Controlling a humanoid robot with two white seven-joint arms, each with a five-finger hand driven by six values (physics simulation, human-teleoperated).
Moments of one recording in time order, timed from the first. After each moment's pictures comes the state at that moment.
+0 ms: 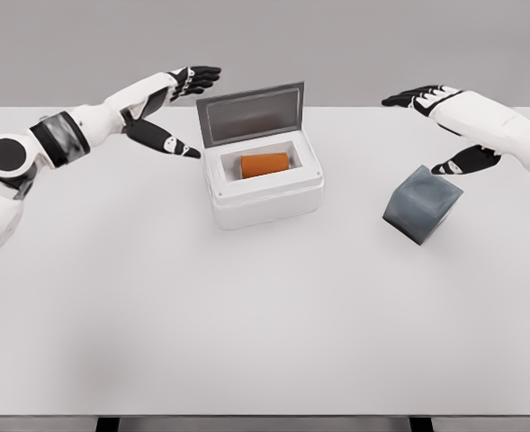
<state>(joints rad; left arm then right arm) -0.77 0.54 -0.65 -1.21 0.38 -0.21 -0.51 -0.44 -0.70 0.17 -1.62 0.31 -0.37 0.61</state>
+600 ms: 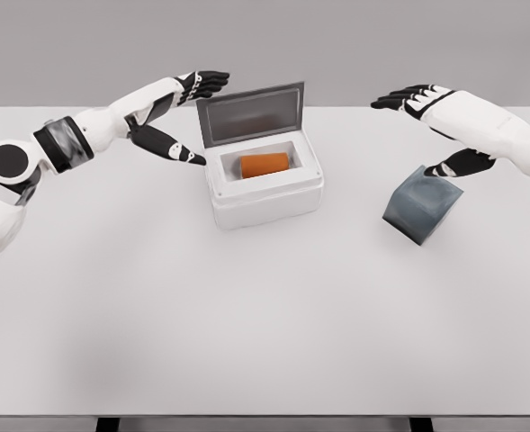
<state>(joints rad) -0.75 0.56 -0.67 -1.25 0.40 -0.23 -0.51 -0.42 -0.71 0.17 -1.70 0.30 -0.36 0.61</state>
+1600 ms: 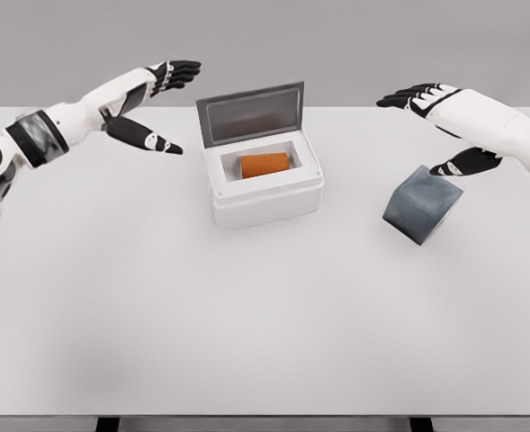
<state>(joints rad) -0.75 0.60 -0.63 -1.22 0.40 -0.22 -0.51 -0.42 -0.73 0.17 -1.71 0.29 -0.35 0.61</state>
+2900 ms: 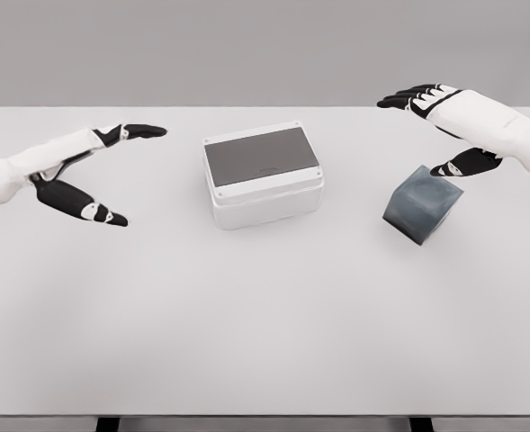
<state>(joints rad) -0.53 1.01 -0.66 -1.57 0.50 -0.56 -0.50 -0.41 -0.73 0.17 -1.71 0.29 -0.35 0.61</state>
